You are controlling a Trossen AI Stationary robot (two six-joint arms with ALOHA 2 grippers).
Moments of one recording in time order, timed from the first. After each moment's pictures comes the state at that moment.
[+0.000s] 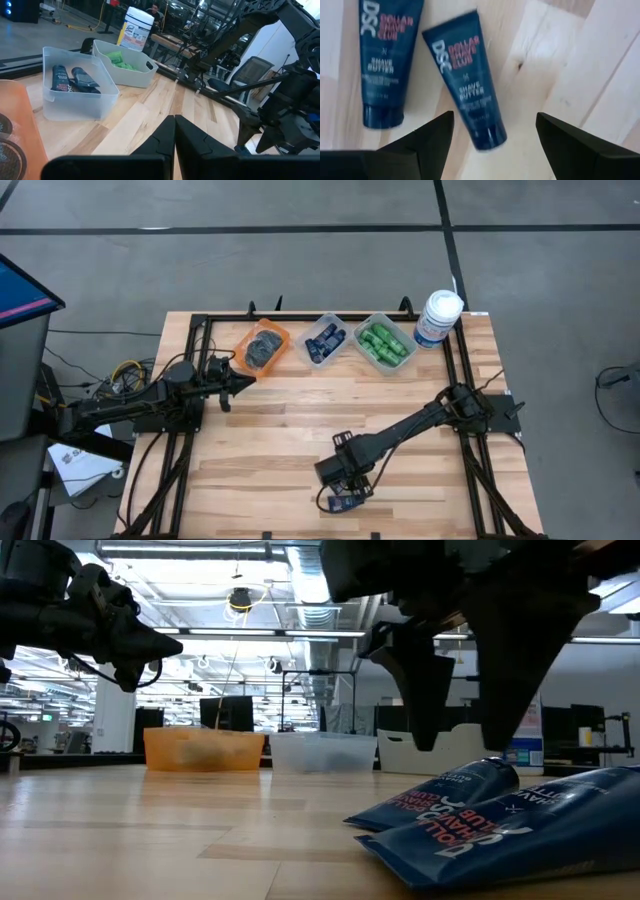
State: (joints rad) left arm 0.33 0.21 0.01 0.14 0.12 -0.40; right arm 0.43 2.16 1.72 -1.06 0.00 0.09
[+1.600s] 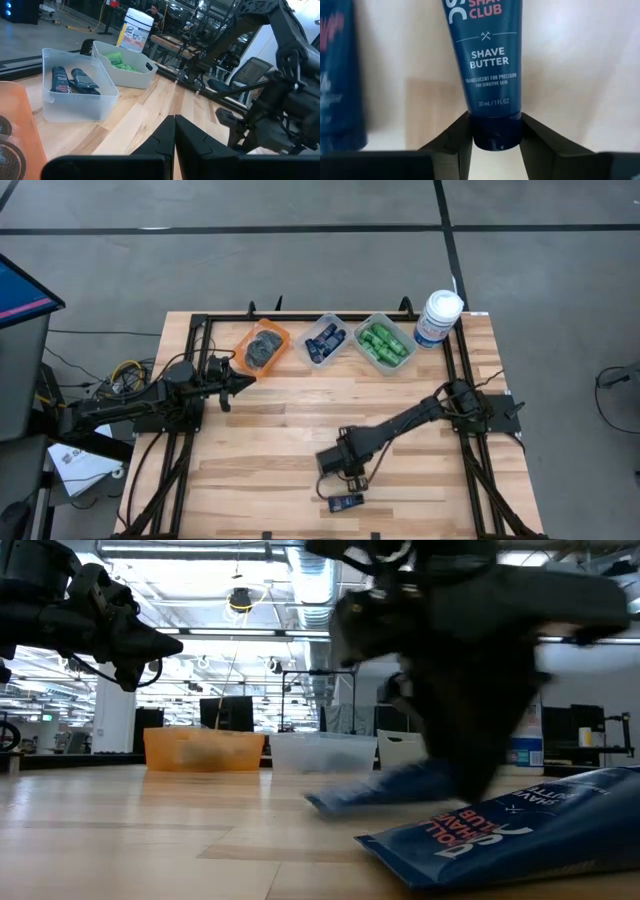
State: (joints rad) left arm 0.33 0.21 0.01 0.14 0.12 -0.40; right arm 0.39 2.15 1.58 -0.94 -0.03 0.23
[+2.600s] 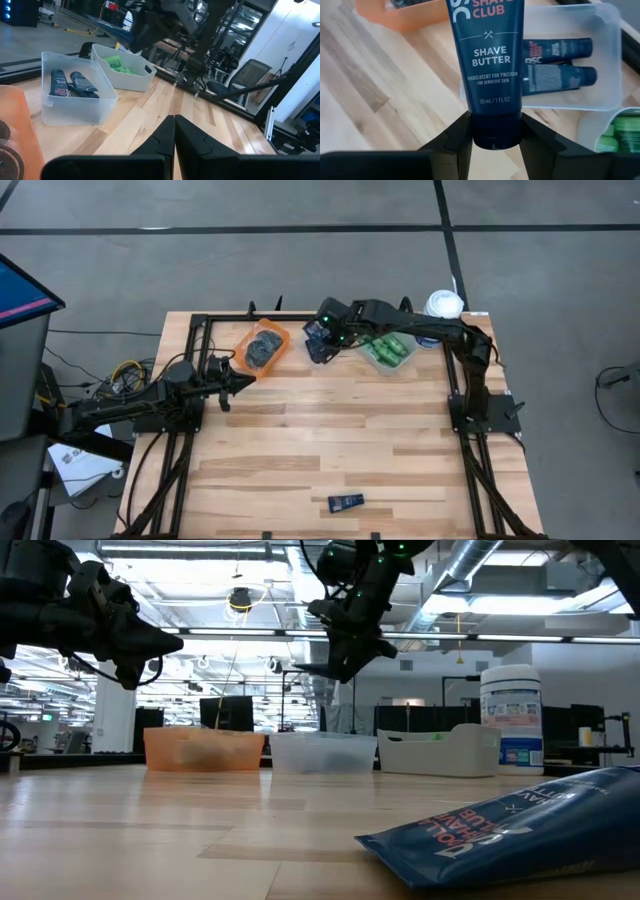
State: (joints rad) left arm 0.33 0.21 0.01 0.16 0.12 -0.40; right arm -0.32 1.95 1.79 -0.94 0.05 0.42
